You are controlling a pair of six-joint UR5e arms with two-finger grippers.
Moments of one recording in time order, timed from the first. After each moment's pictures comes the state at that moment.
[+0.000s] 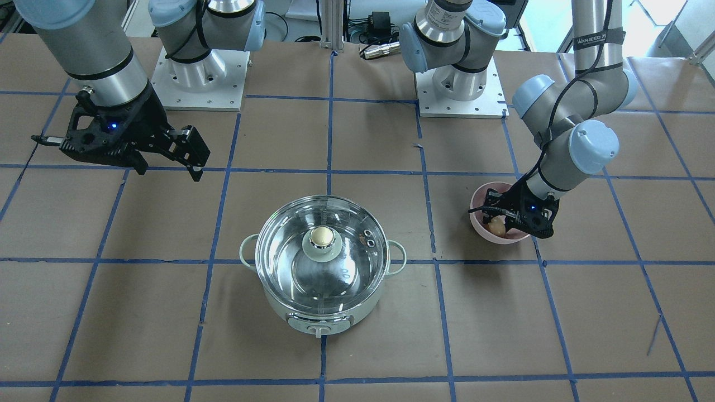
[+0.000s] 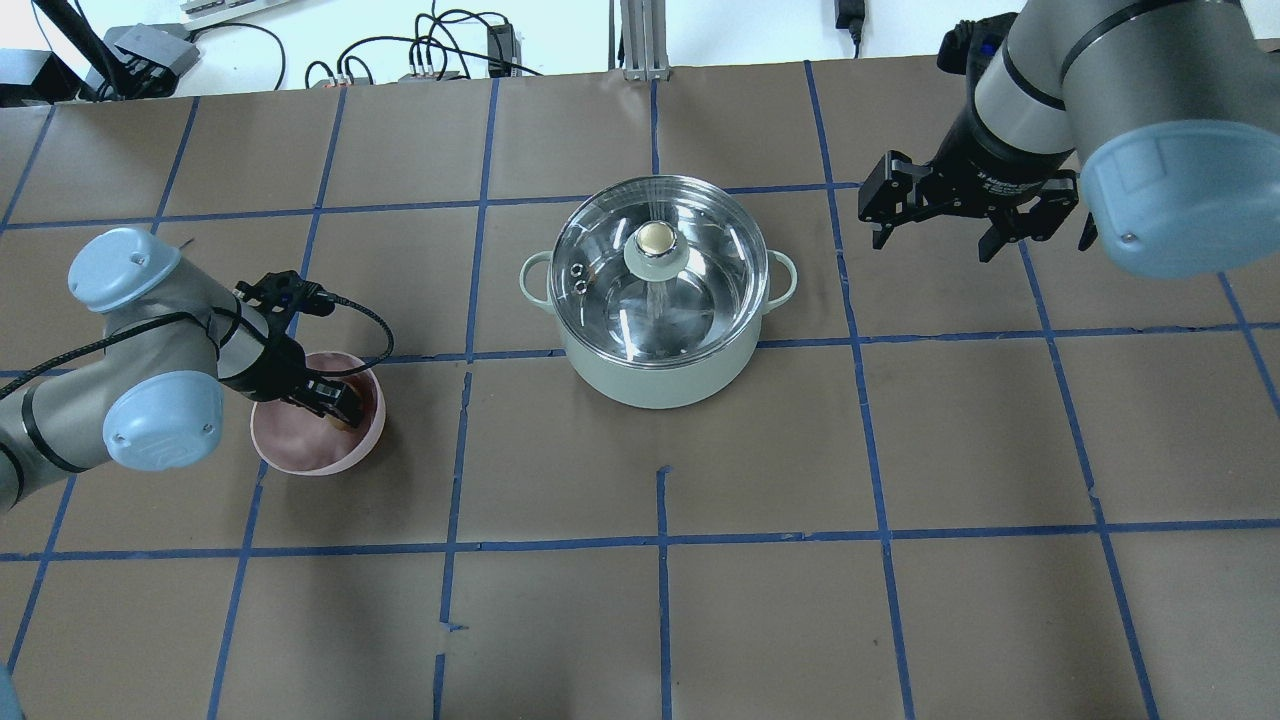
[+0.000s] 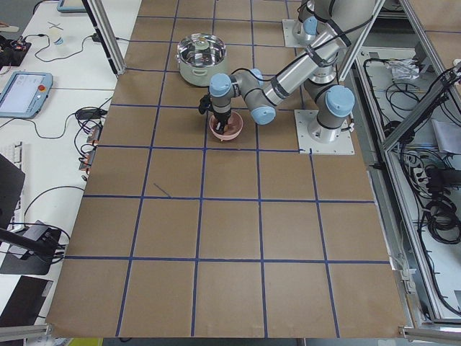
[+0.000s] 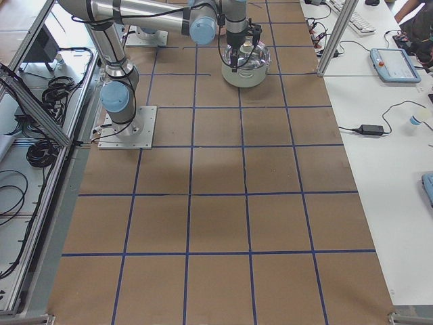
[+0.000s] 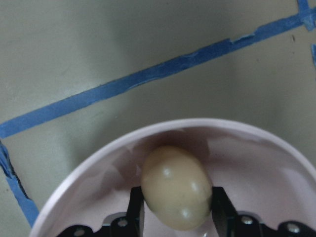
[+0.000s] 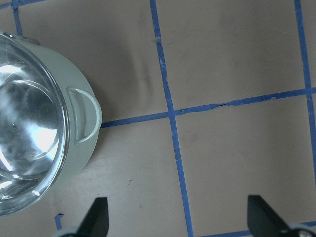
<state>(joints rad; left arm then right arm) -1.20 -1.79 -2.15 -0.86 1.46 0.72 1.53 -1.57 1.73 -1.81 -1.52 0.12</state>
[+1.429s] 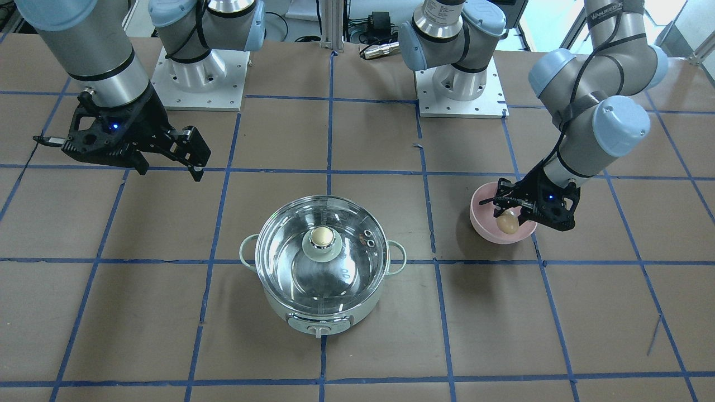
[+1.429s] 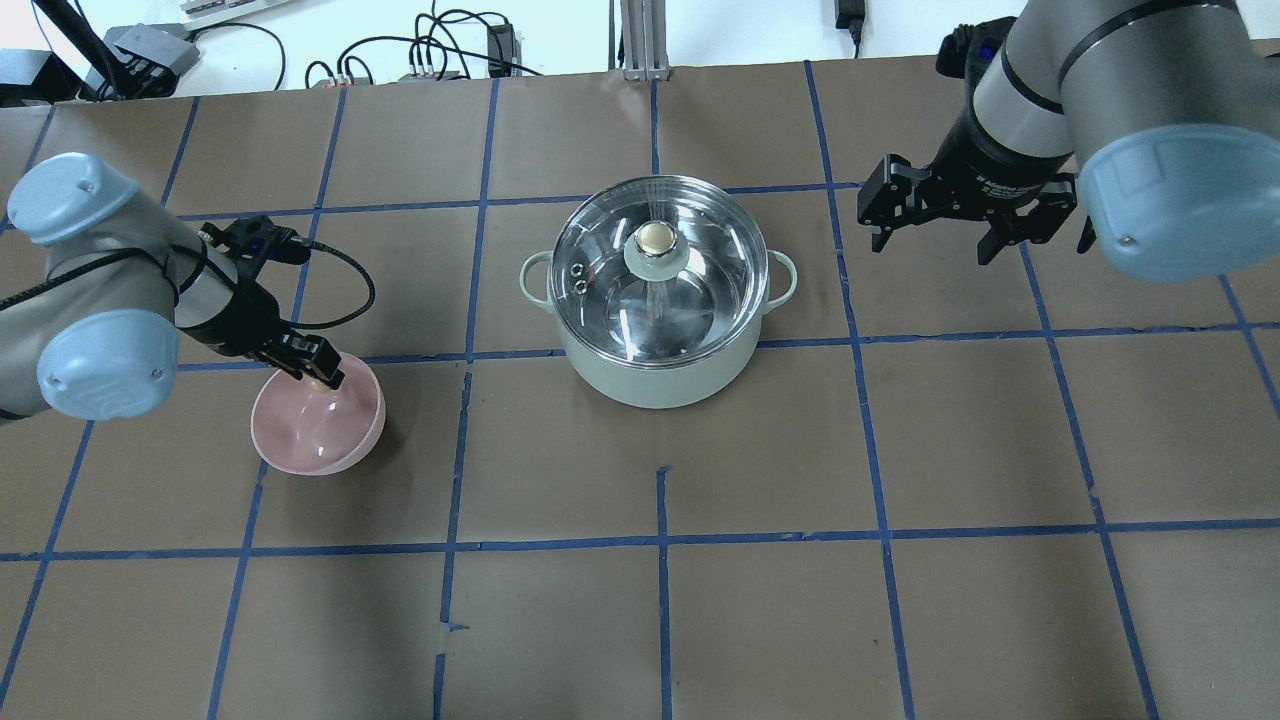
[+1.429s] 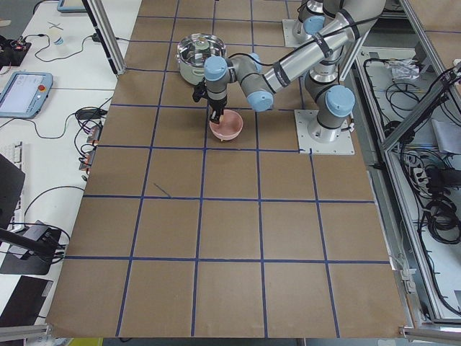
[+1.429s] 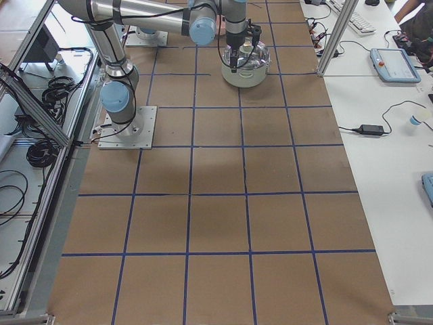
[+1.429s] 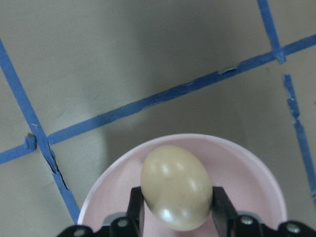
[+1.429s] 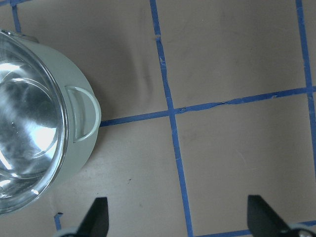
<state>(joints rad) -1.24 -1.70 -2.00 -1.11 1.47 0.65 1.53 -1.57 1.74 -1.81 -1.52 0.12</state>
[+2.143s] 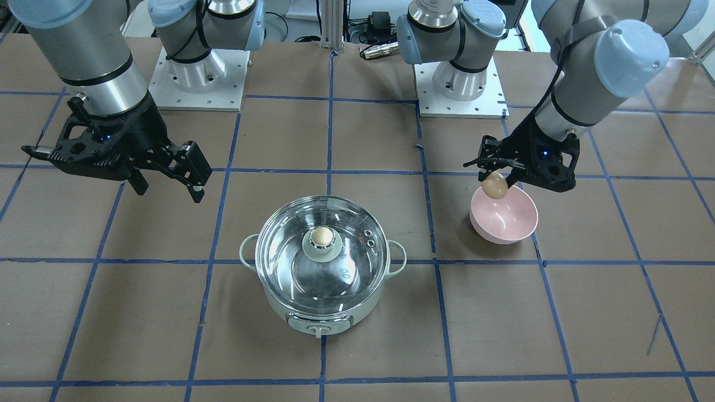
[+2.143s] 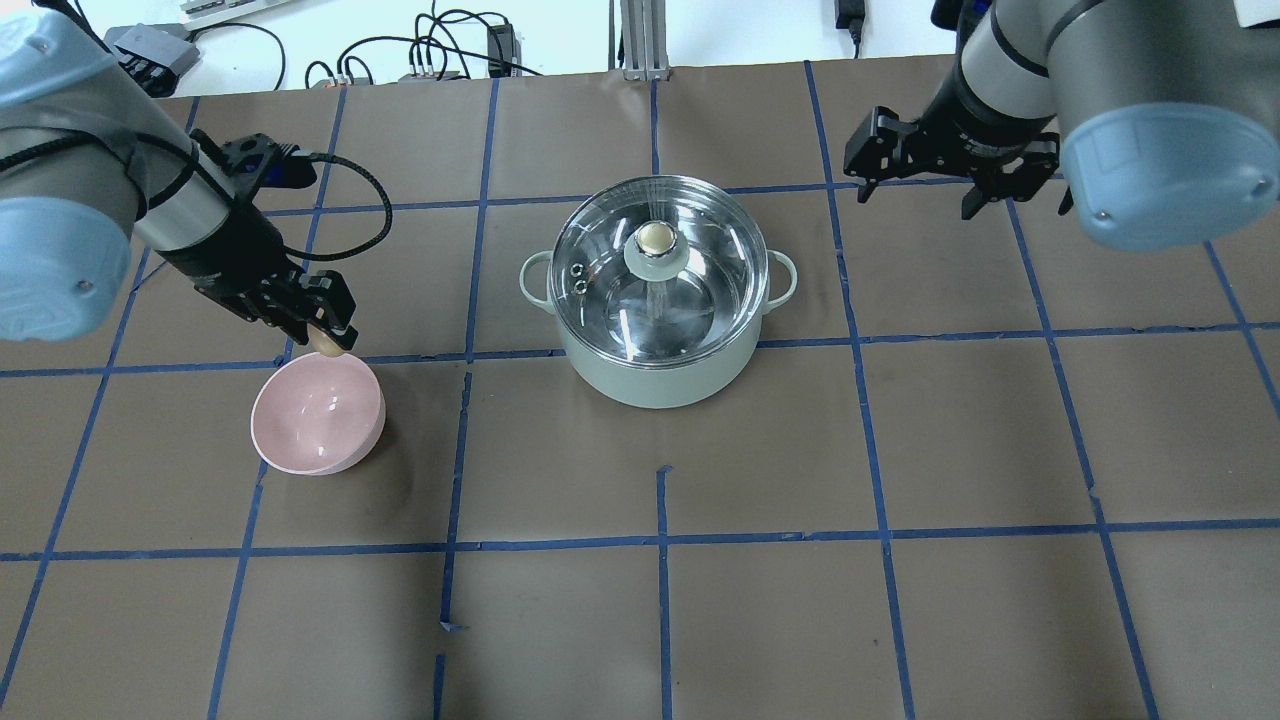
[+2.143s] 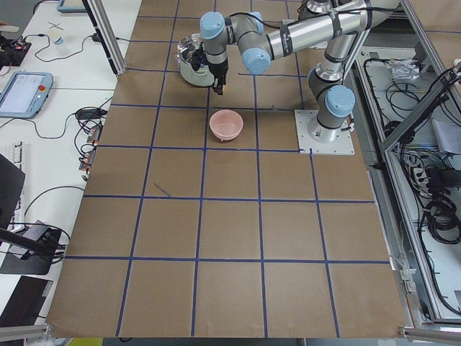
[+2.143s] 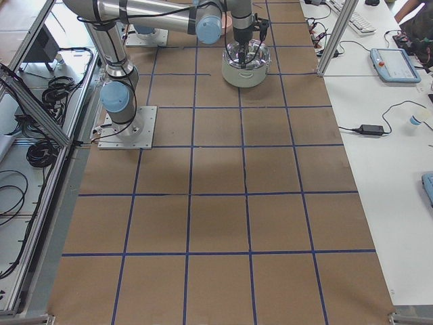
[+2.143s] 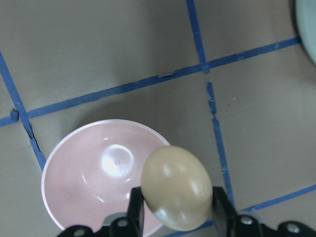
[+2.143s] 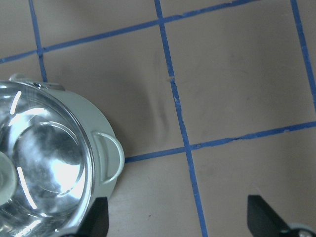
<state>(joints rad) -1.40 -1.58 -1.77 -1.47 1.47 0.37 1.58 -1.49 1.64 -1.92 -1.50 0.21</state>
